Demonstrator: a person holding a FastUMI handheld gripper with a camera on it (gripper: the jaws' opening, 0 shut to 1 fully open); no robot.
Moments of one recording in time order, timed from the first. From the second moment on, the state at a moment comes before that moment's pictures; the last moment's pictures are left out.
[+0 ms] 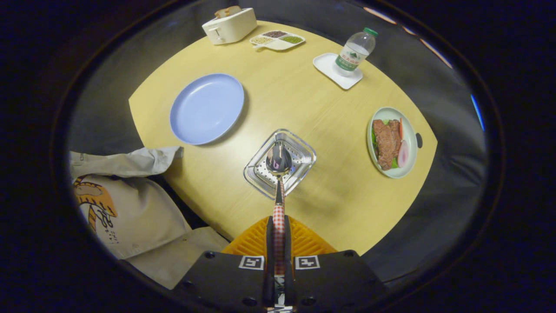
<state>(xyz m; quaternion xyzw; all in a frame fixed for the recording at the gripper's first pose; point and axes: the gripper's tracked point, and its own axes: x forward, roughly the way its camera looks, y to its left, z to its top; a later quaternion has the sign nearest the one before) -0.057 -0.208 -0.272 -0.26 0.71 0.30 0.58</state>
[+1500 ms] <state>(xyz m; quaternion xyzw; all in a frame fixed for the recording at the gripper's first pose) -0.050 -0.107 -0.200 -0.06 0.52 0.18 0.83</state>
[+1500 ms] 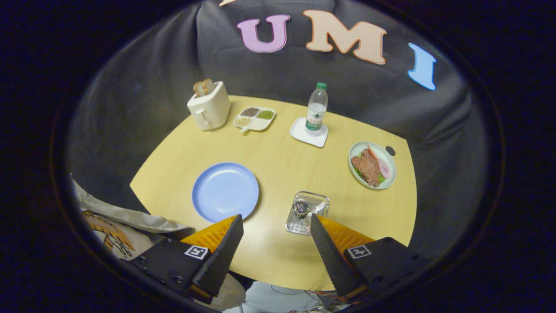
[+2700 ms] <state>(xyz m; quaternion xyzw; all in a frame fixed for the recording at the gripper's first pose) -0.054 -0.051 -0.111 0.01 0.20 0.01 0.98</state>
